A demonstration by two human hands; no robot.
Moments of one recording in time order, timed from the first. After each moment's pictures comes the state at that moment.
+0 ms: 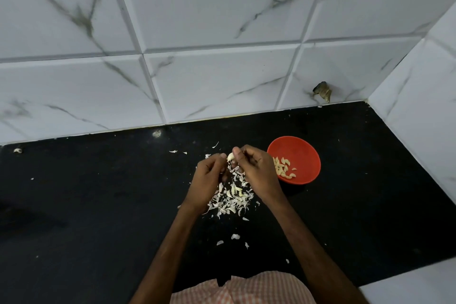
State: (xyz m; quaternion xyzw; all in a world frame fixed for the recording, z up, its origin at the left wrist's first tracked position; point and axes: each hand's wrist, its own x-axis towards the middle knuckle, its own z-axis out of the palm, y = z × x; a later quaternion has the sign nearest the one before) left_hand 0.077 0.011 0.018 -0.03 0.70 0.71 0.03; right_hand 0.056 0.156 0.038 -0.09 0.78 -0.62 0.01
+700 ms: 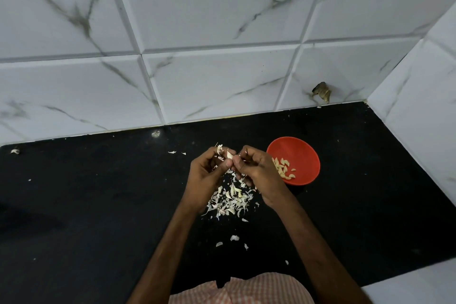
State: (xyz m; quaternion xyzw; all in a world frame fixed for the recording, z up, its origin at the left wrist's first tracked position) left_hand 0.078 0.012 0.025 0.04 0.64 0.77 -0.03; right_hand 0.059 0.166 0.054 -0.07 0.72 -0.68 0.13
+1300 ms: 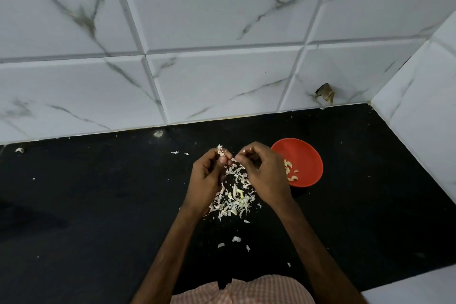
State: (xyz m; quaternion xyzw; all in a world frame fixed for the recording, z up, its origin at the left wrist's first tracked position) left_hand 0.083 0.012 0.035 0.00 0.67 0.74 -0.03; right_hand 0.058 0.163 0.056 -0.13 0.85 -0.51 -0.07
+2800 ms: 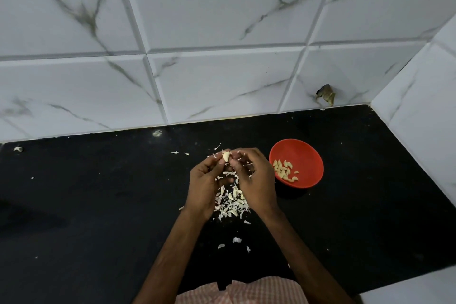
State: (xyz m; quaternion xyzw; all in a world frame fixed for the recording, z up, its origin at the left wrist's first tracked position) left_hand 0.080 0.016 0.021 -0.13 0.51 0.85 0.02; right_hand 0.065 0.143 0.028 -0.11 0.82 -0.54 -0.13
